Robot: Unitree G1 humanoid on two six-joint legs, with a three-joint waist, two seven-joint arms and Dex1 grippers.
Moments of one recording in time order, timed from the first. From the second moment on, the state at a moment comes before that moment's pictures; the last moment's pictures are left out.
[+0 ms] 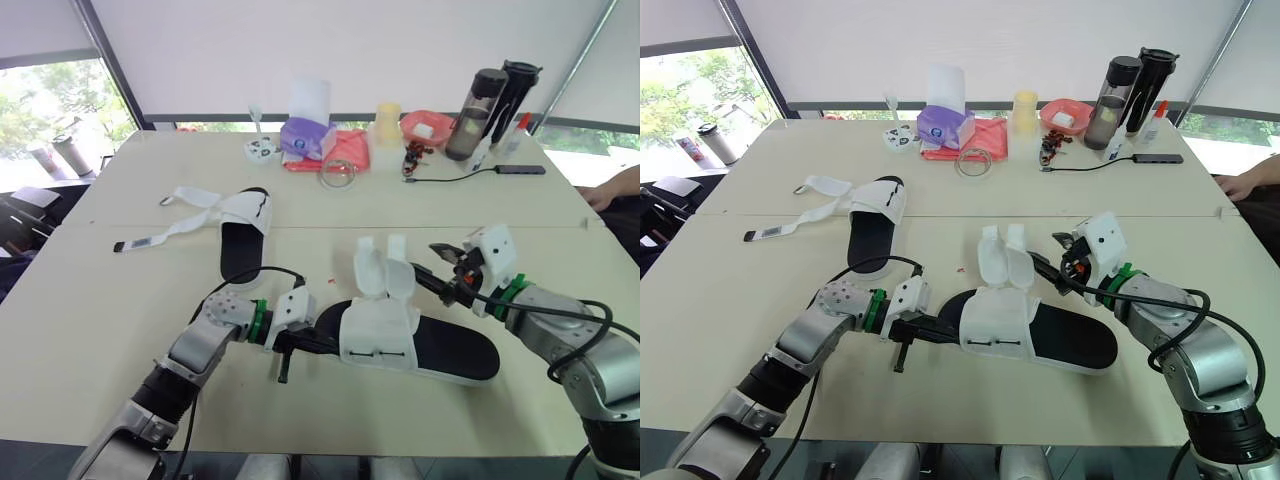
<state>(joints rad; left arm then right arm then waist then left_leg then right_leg) -0.43 0.45 -0.38 0.06 -0.23 0.21 -1.27 -0.19 -0.71 -0.11 -0.46 0.60 0.69 0.44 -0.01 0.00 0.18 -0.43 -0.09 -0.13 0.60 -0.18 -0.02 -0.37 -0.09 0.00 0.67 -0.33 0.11</state>
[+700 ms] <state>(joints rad) -0.41 0.45 -0.37 0.05 -0.23 0.21 -1.24 -0.15 -0.66 -0.02 -0.43 0.33 0.55 0.52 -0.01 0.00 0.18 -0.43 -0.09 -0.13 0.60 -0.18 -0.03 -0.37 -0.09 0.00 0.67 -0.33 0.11</state>
